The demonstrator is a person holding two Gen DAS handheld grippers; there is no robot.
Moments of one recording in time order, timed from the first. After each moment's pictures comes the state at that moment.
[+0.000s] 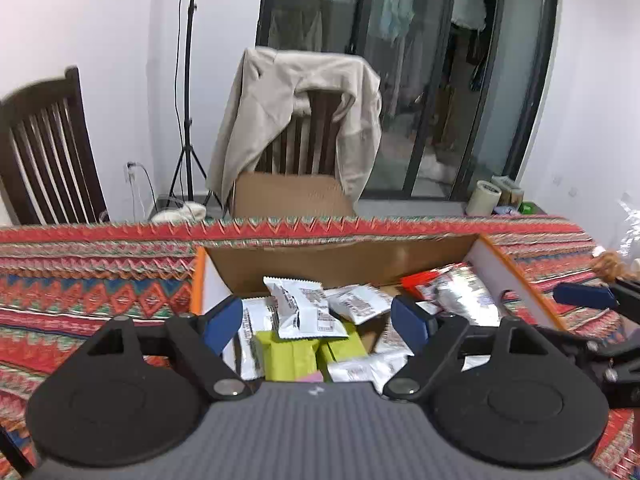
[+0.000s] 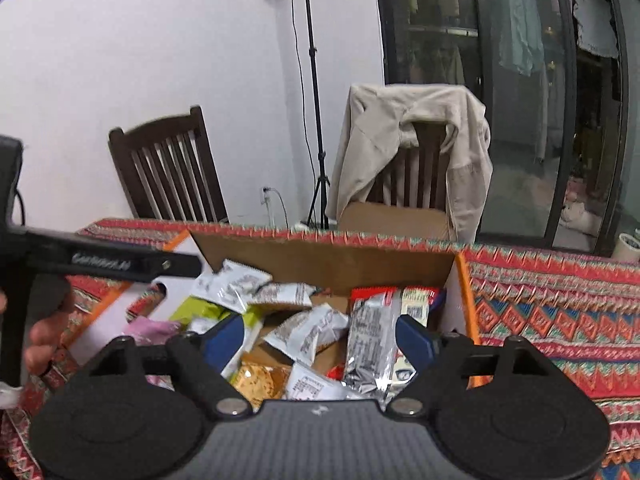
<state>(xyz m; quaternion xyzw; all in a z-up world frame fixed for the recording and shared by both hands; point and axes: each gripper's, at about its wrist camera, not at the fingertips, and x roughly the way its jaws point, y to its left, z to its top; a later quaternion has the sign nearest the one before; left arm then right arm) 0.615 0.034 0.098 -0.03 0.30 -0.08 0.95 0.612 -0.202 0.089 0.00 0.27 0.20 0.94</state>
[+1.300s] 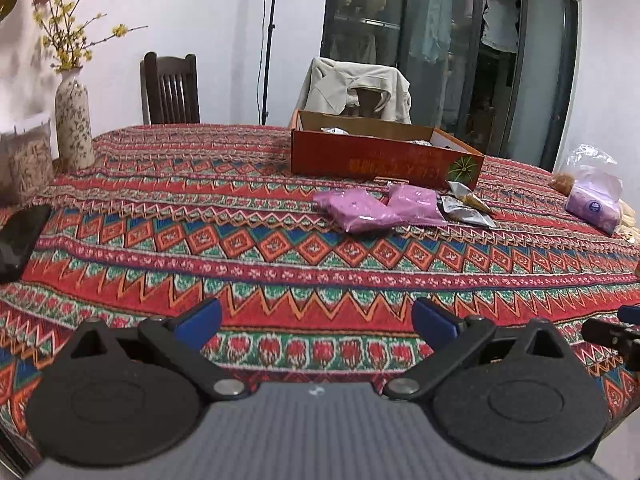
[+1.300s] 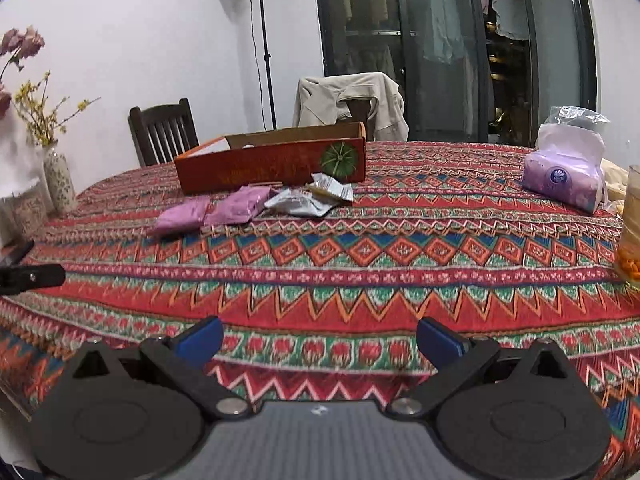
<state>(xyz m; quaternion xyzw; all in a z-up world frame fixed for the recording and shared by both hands) 0.186 0.022 0.010 -0.04 0.27 0.01 0.96 0.196 -0.277 0.003 0.03 0.27 0.11 0.96</state>
